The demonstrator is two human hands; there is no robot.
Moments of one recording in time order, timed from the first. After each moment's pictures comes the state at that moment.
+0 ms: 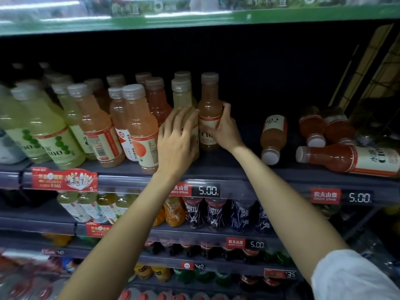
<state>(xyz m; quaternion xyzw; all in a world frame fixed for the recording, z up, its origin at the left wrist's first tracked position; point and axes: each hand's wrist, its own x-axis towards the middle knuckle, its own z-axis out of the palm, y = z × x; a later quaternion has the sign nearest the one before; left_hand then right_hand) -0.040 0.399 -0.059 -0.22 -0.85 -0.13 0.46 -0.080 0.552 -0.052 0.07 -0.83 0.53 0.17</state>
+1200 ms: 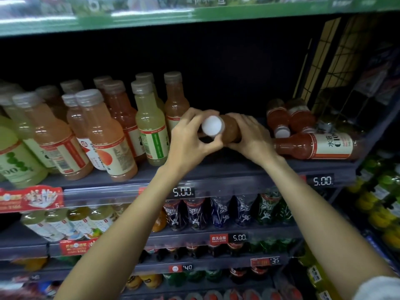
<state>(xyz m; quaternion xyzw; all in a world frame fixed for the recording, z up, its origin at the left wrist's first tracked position) -0.012 0.480 -0.030 -0.36 -0.76 -0.41 0.34 -0.008 0.667 -0.051 0.04 -0.95 0.20 0.23</state>
